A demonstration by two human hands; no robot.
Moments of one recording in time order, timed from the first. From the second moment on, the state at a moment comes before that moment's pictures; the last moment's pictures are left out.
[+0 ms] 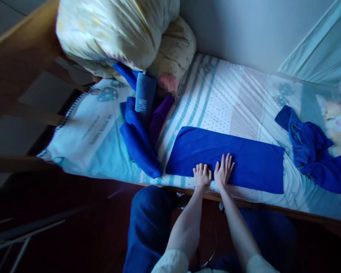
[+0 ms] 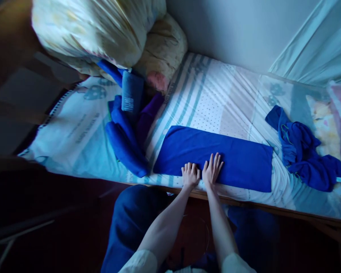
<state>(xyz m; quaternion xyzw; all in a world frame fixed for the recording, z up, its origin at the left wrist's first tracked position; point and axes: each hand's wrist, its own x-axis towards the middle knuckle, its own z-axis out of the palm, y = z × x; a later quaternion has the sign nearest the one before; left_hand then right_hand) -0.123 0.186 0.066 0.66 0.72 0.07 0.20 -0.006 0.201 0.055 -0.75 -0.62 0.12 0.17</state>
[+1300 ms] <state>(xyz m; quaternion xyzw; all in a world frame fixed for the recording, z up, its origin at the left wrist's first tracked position) -0.206 0.303 0.059 0.76 0.63 0.12 0.15 -0.031 0.199 0.048 -0.76 -0.62 0.05 0.19</state>
